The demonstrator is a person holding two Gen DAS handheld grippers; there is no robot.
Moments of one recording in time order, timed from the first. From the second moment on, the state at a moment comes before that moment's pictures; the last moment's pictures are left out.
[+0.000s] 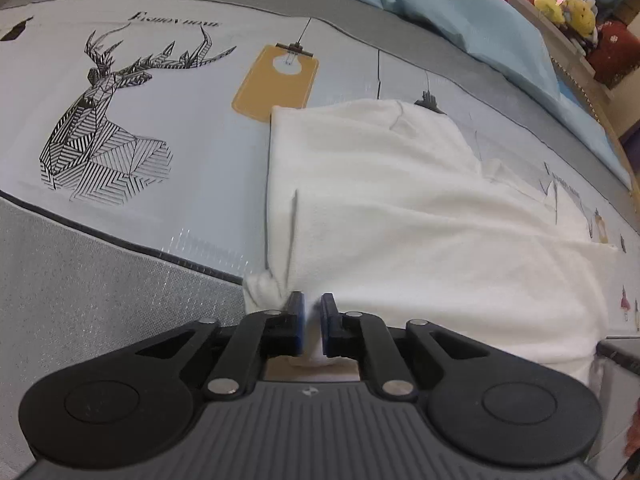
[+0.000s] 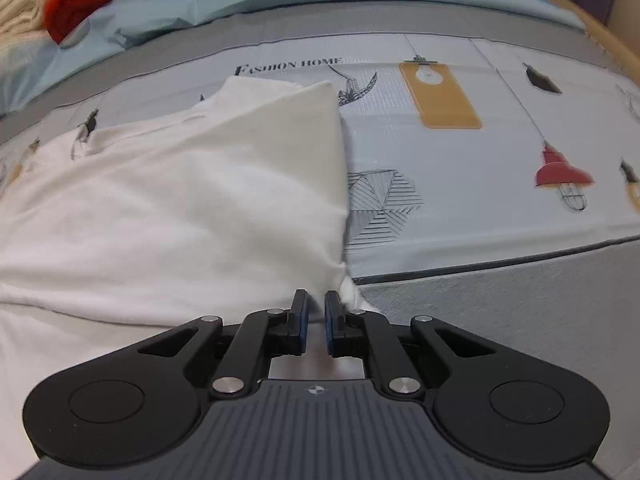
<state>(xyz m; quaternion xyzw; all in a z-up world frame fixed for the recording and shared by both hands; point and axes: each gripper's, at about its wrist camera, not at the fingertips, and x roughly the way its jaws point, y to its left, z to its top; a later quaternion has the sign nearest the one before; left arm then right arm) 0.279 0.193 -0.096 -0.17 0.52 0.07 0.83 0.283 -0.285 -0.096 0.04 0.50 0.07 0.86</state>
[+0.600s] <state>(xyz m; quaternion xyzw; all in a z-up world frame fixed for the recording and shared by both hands) 0.278 0.179 -0.073 -0.17 0.47 0.06 0.87 0.354 -0.307 -0.115 0.20 0.38 0.03 0.90</state>
